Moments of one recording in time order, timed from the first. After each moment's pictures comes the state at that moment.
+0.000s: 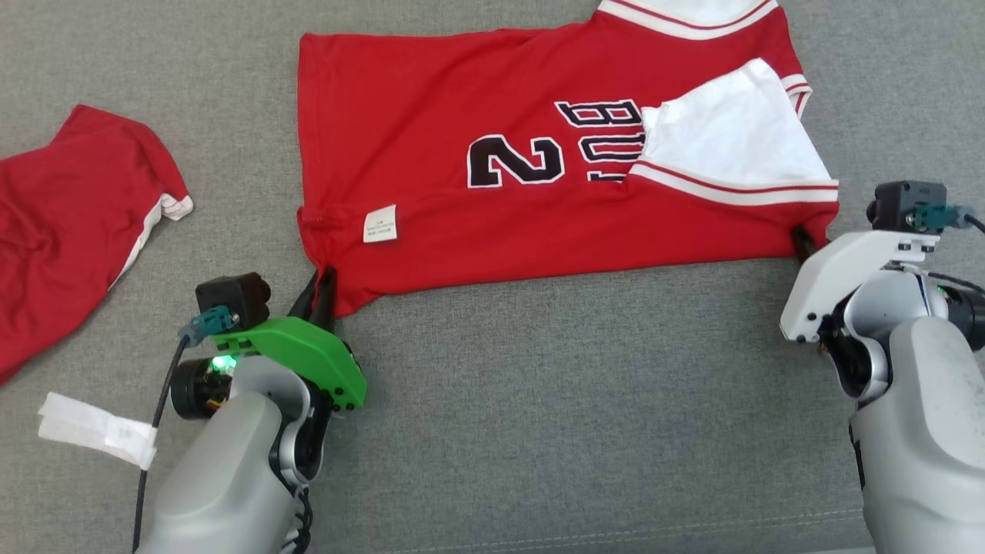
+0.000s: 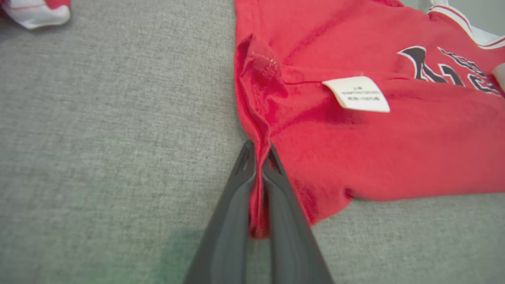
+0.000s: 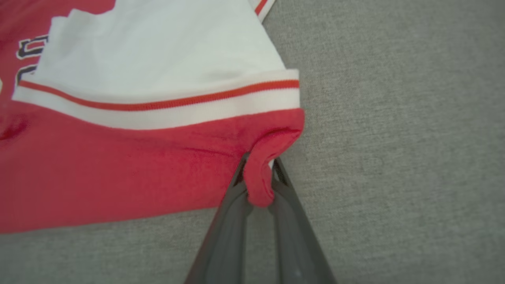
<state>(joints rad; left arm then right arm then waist) -0.54 0.20 -0.56 0.68 -0.81 0.09 -0.12 -0.50 -0.09 -0.17 0.44 0.15 0.13 0.40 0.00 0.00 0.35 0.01</state>
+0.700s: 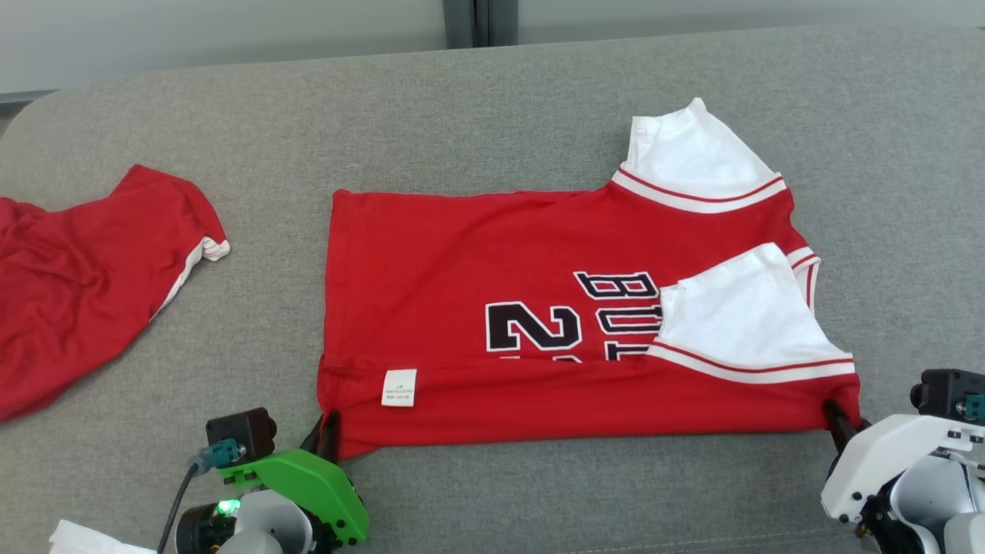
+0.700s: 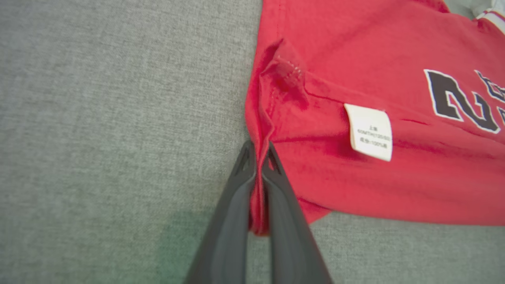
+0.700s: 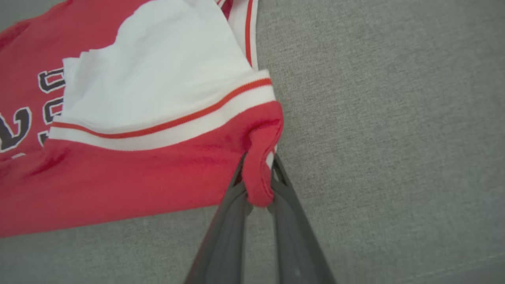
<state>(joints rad) -0.21 0.27 -0.57 0.41 -0.87 0.22 -0.03 0.00 -0.05 -0.24 0.06 0.28 0.13 0.47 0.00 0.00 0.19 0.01</state>
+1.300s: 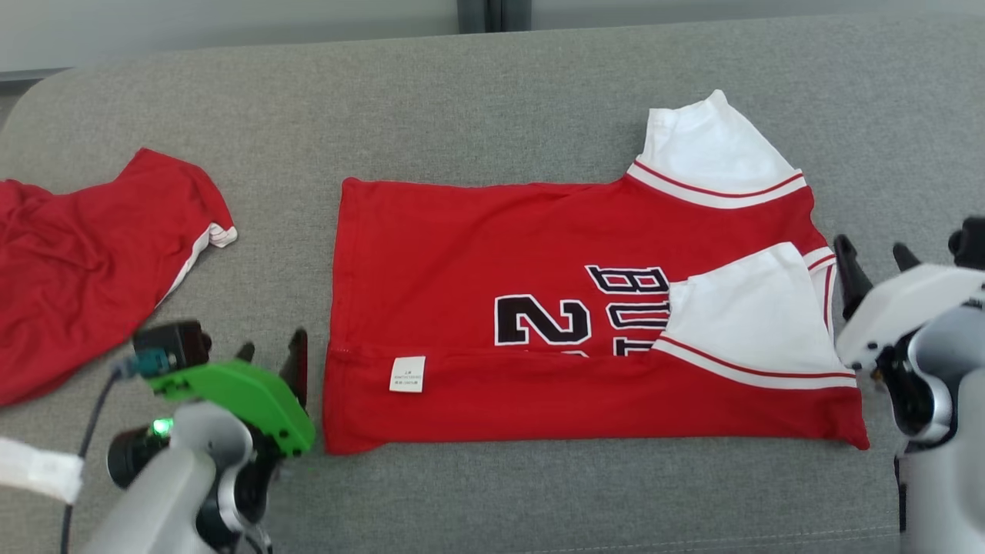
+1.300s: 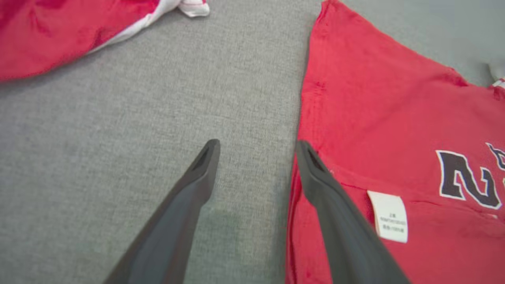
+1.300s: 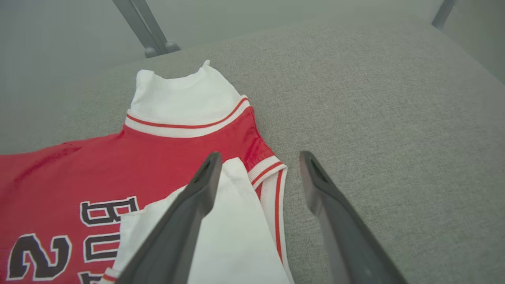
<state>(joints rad) -0.30 0.38 -0.51 0.25 -0.91 0.29 0.14 -0.29 -0.05 -0.28 0.07 0.16 0.13 0.46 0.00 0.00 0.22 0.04</state>
